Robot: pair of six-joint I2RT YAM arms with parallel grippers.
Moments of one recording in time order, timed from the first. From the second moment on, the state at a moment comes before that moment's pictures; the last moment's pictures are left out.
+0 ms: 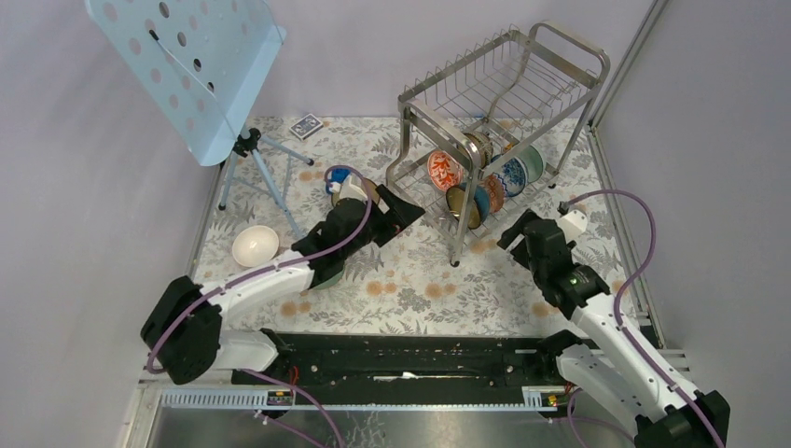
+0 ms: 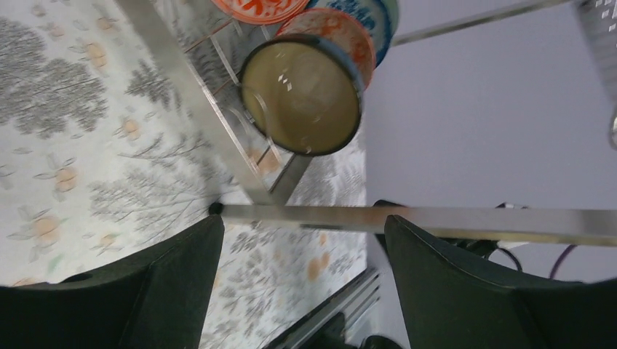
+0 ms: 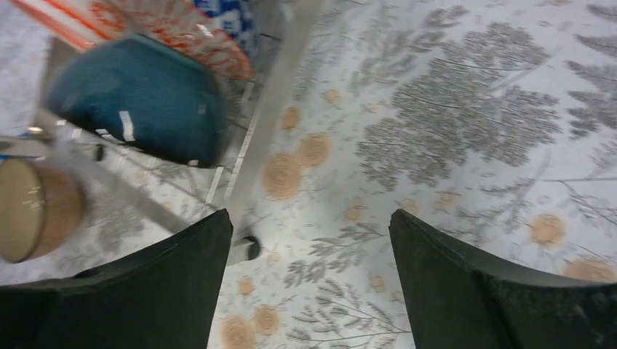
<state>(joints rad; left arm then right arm) -0.73 1.27 0.76 0.15 -0.01 -1.14 0.42 0.79 0.59 -0.53 0.47 0.87</state>
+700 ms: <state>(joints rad) -0.78 1.77 0.93 0.61 -0.08 -1.42 0.42 0.53 0.48 -0.48 0.27 0.82</state>
